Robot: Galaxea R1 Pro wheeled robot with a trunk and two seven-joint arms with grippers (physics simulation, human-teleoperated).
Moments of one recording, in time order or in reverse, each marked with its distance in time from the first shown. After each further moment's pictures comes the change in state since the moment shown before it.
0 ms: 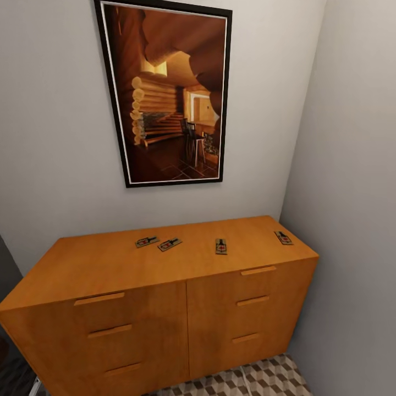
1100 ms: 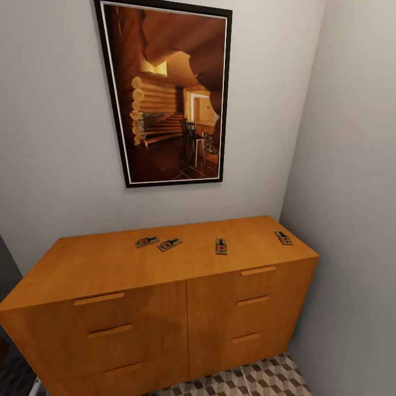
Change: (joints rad) left arm 0.000 0.000 0.000 0.000 -0.001 -0.001 -0.001; right arm 0.000 -0.001 0.000 0.000 0.000 0.001 0.000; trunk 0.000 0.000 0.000
